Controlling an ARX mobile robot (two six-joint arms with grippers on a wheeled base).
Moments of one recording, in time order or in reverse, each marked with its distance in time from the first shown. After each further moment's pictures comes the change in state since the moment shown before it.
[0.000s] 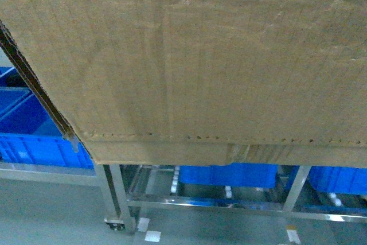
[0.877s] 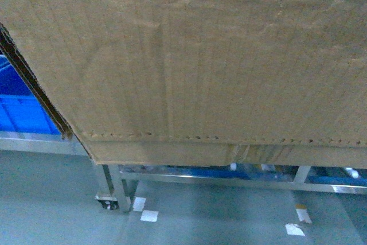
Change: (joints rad) left arm 0.000 -0.003 0.000 -0.002 0.000 0.000; right arm 0.000 -0.002 0.000 -0.001 0.000 -0.003
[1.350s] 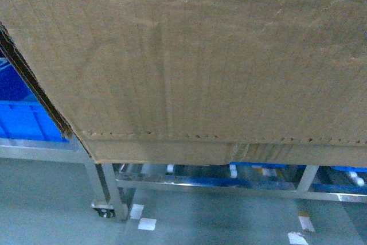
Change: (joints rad) left arm 0.000 -0.001 0.000 0.002 0.000 0.000; right arm 0.000 -0.002 0.000 0.000 0.000 0.000
